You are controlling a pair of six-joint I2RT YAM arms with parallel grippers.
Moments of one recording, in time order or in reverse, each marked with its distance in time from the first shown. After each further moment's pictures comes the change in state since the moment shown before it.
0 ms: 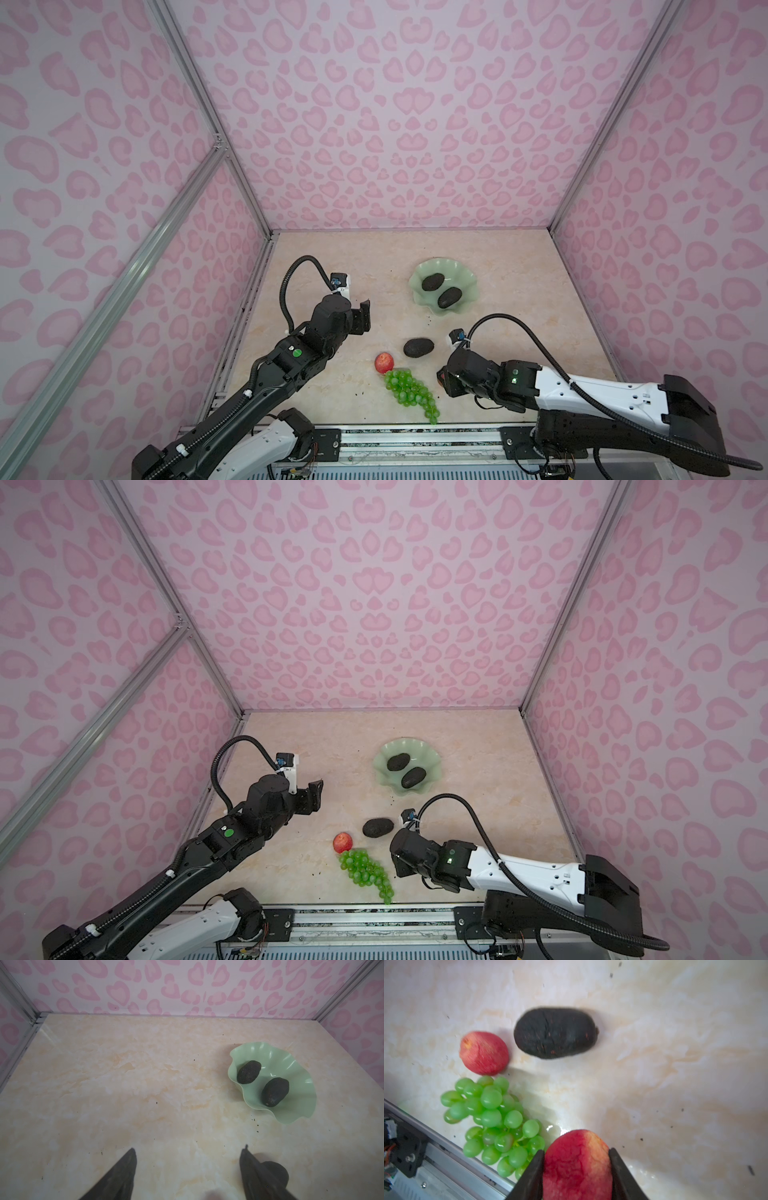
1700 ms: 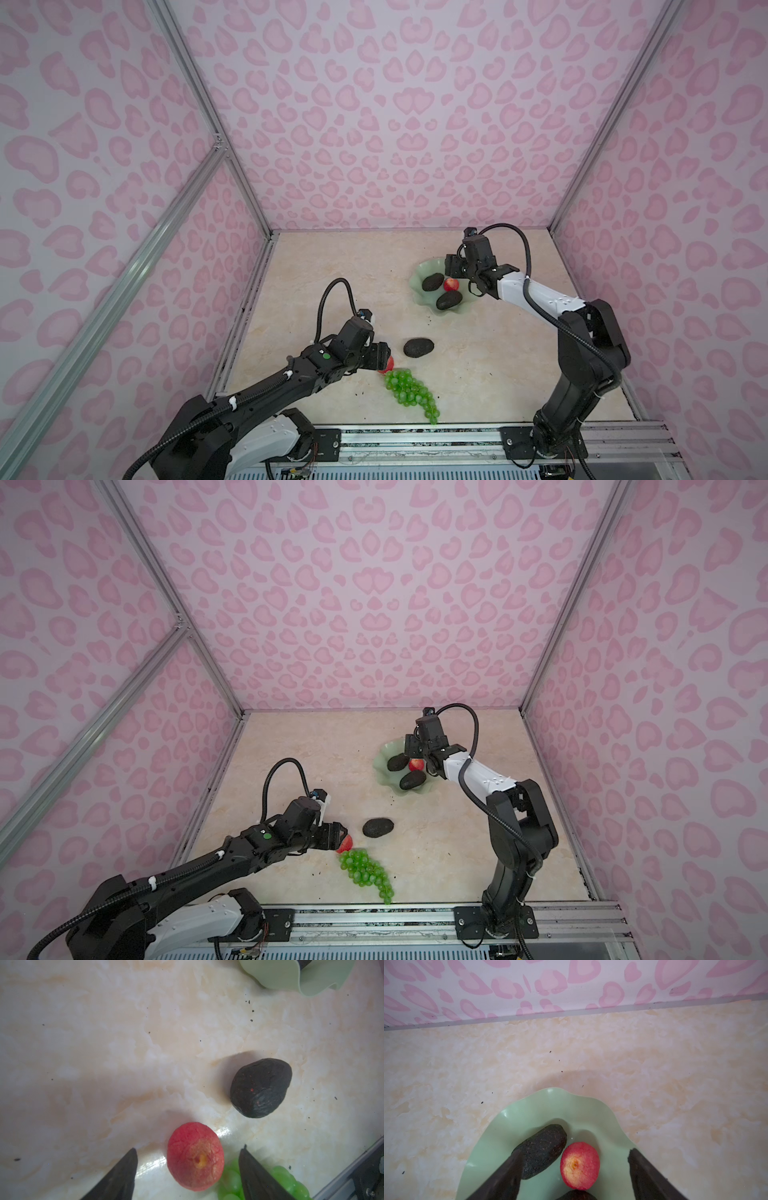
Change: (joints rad) left arm -0.076 0.218 -0.215 0.069 0.365 -0.172; right arm -0.729 0.650 0.591 0.344 -0.097 -0.527
